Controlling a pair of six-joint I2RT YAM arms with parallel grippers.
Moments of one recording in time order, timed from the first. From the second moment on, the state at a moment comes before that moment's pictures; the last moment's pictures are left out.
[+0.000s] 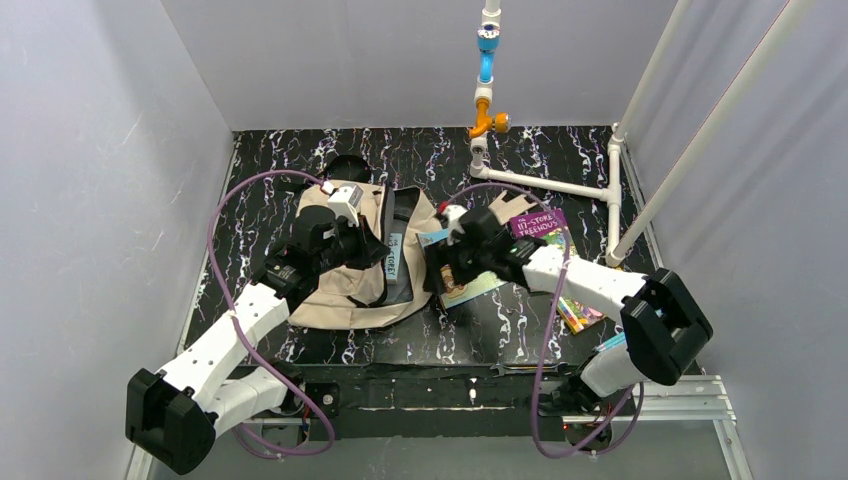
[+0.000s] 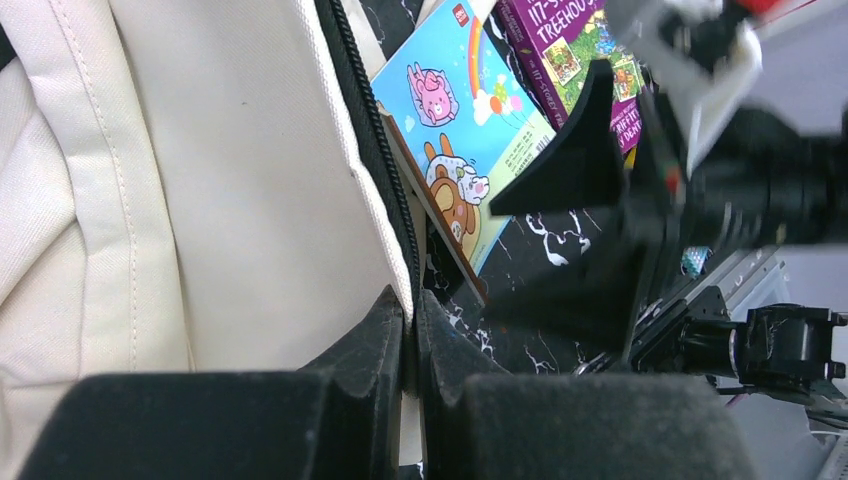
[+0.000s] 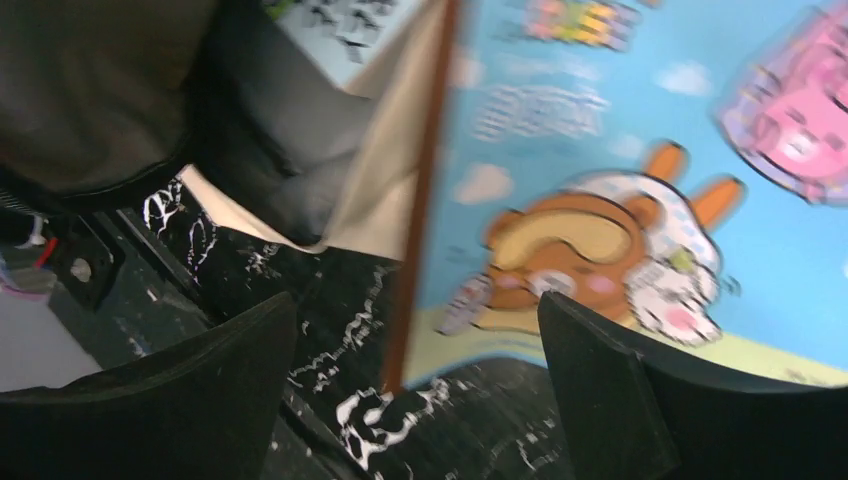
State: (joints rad) left arm -0.49 1.01 0.77 -0.27 0.24 -0.45; right arm 0.70 1.47 0.91 -0.26 -0.30 0.32
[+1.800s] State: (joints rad) left arm -0.49 0.88 0.81 -0.25 0.41 -0.26; right arm 0.66 1.56 1.16 -0.18 -0.45 0.52
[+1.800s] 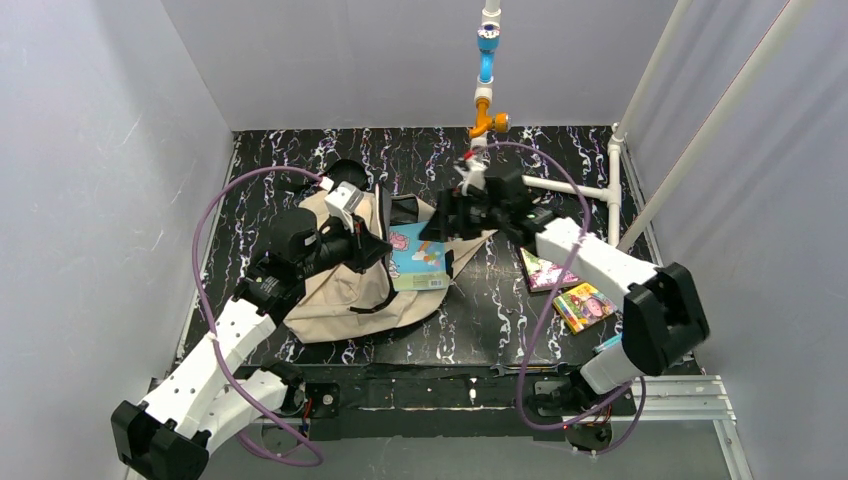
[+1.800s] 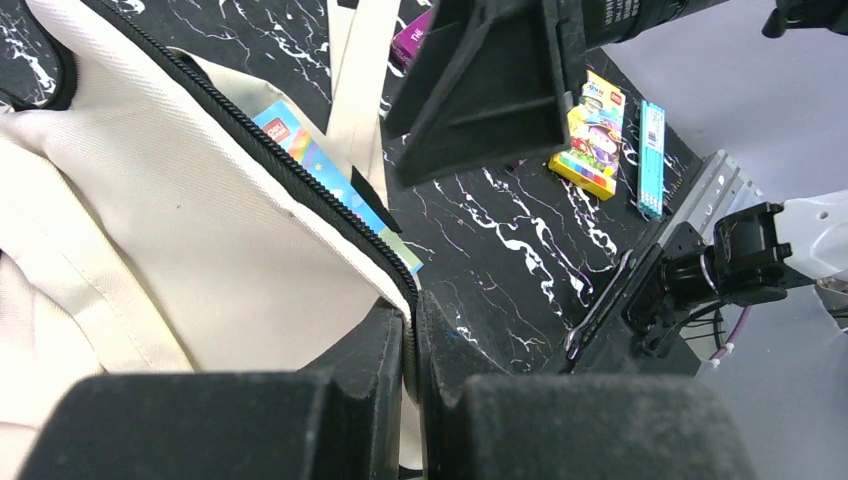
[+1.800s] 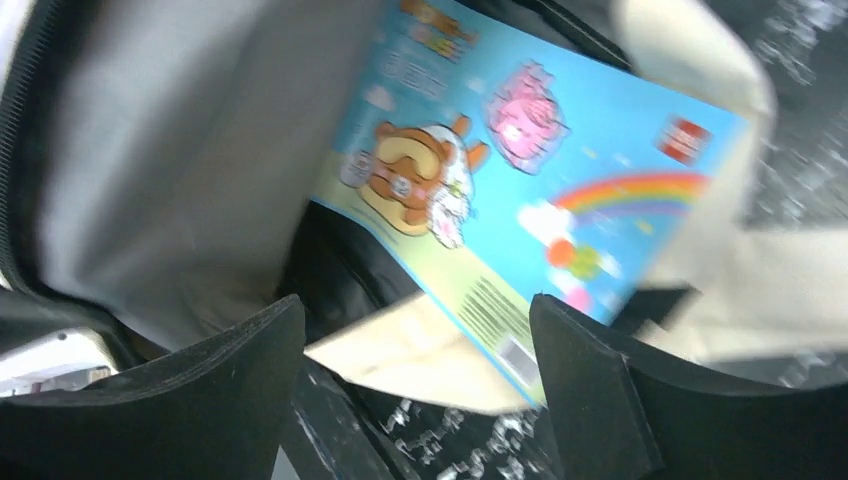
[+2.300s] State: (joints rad) left arm -0.49 0.87 0.79 -0.25 0.41 -0.27; right arm 0.47 1.58 0.79 0.01 -0.70 0.59
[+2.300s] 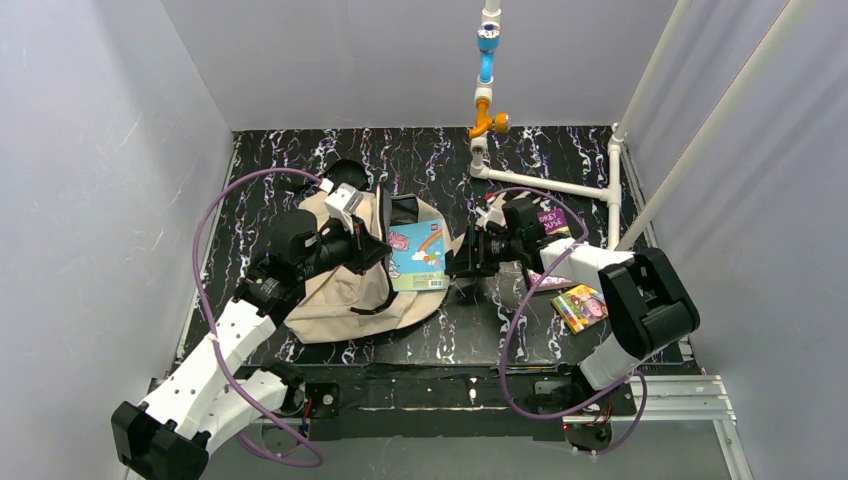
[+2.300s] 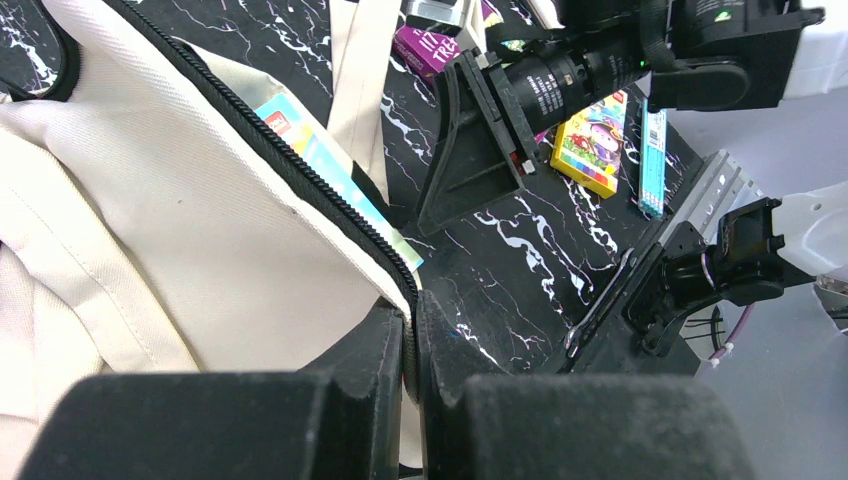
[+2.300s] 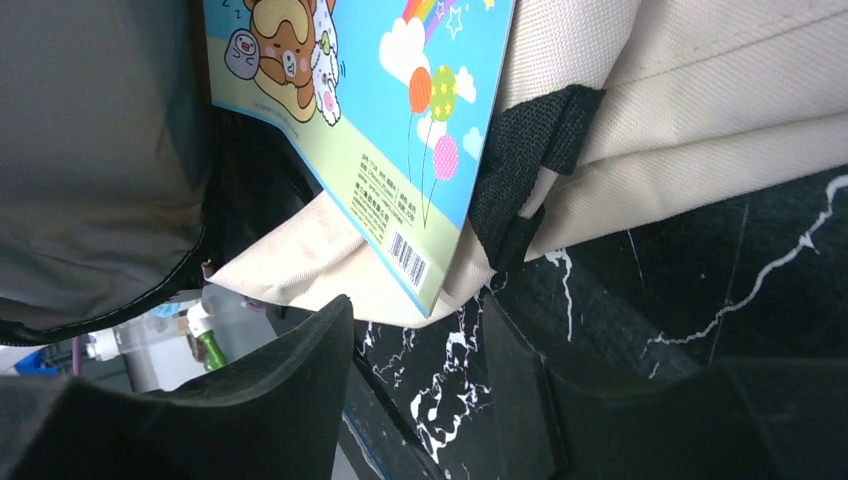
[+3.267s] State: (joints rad) left arm -0.49 0.82 0.74 -0.28 0.42 -0.20; right arm 0.54 1.61 0.86 0.18 -0.72 0.74
